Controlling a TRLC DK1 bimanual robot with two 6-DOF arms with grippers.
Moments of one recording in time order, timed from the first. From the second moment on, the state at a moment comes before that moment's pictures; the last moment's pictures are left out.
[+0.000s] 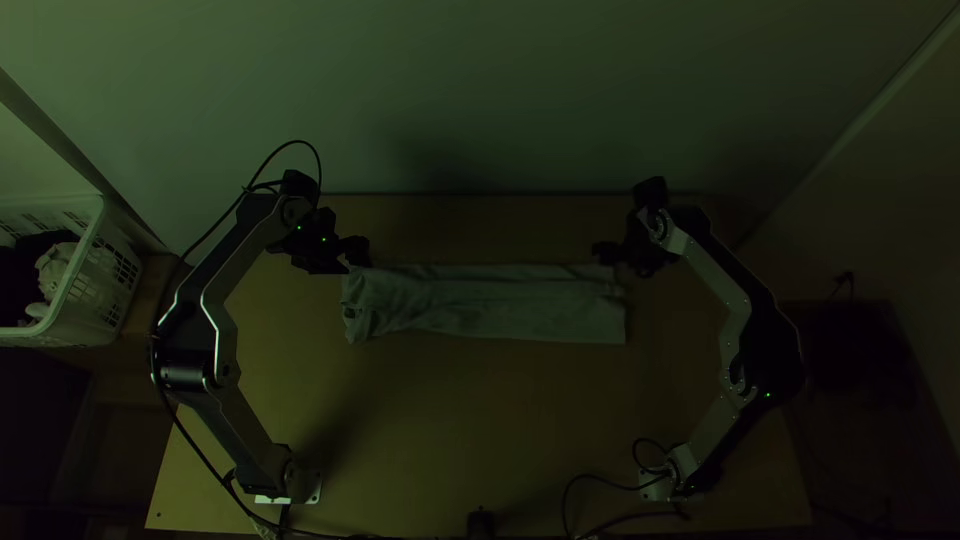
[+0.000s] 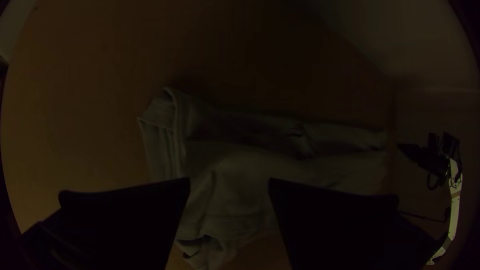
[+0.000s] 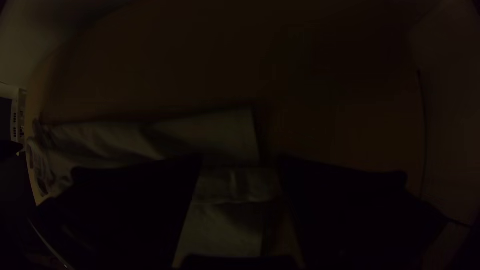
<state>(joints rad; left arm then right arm) -0.04 1.85 1.68 -1.05 0.33 -0.15 0.15 1.87 1.55 -0.86 -0.02 0.20</state>
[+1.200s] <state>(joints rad) 0.31 1.95 1.40 -0.94 0.79 0.40 0.06 1.53 1.56 -0.77 -0.05 0.20</state>
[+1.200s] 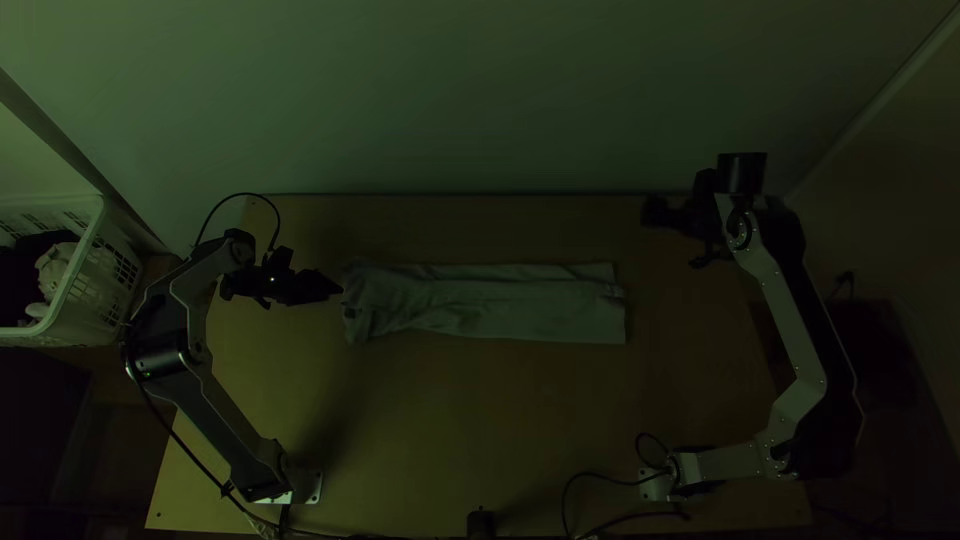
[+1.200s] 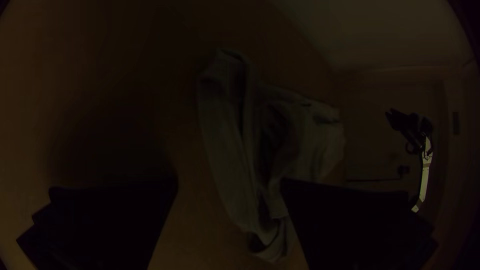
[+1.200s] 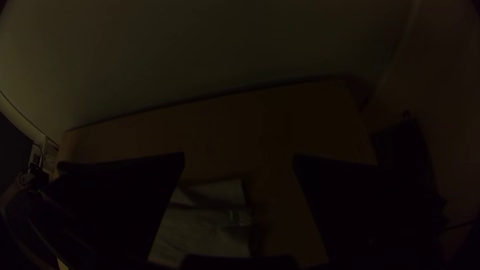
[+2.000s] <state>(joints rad) 0.02 2.00 1.46 -0.82 0.82 0.18 0.14 1.47 1.52 -0.77 -0.05 0.22</state>
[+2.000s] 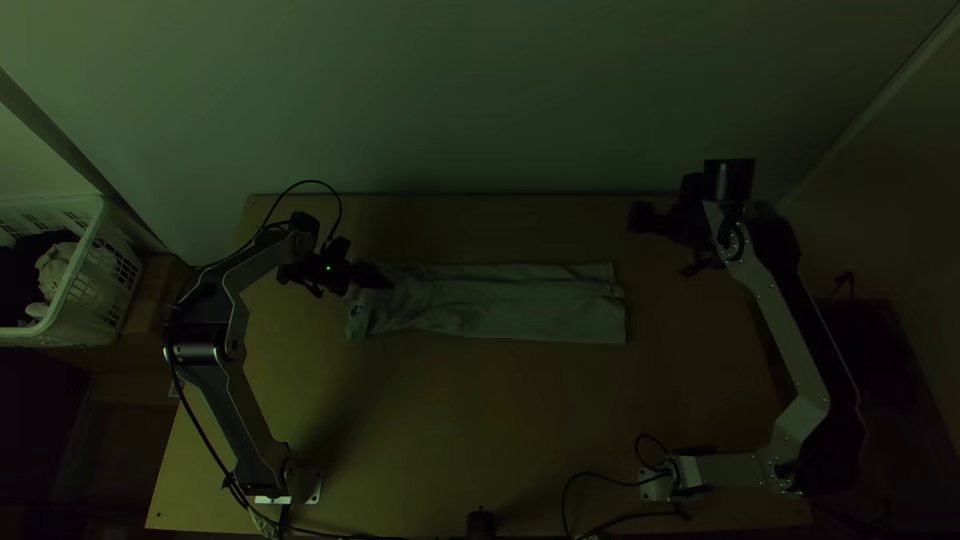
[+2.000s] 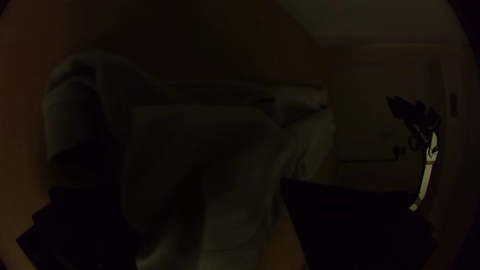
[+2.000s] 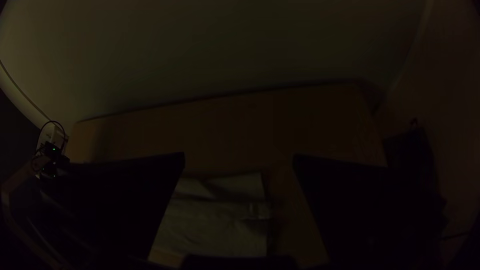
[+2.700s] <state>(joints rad) -0.14 1.85 1.31 -0.66 0.43 -0.01 0.14 1.41 1.48 -0.75 -0.05 0.23</state>
